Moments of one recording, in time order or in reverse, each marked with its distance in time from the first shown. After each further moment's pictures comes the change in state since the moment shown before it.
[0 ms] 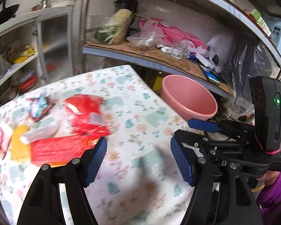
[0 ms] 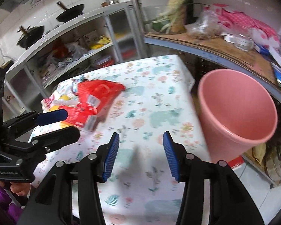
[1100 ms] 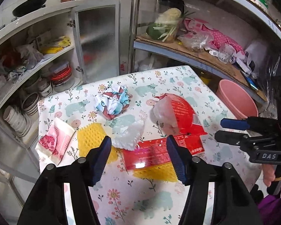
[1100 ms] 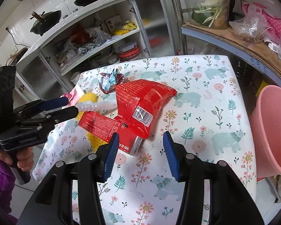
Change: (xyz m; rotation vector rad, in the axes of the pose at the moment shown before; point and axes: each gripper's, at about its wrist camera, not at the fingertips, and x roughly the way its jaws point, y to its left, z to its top) left arm -0.017 0.130 0.010 -0.062 0.054 0.202; right arm 0.061 0.066 0.047 -0.061 0.132 0.137
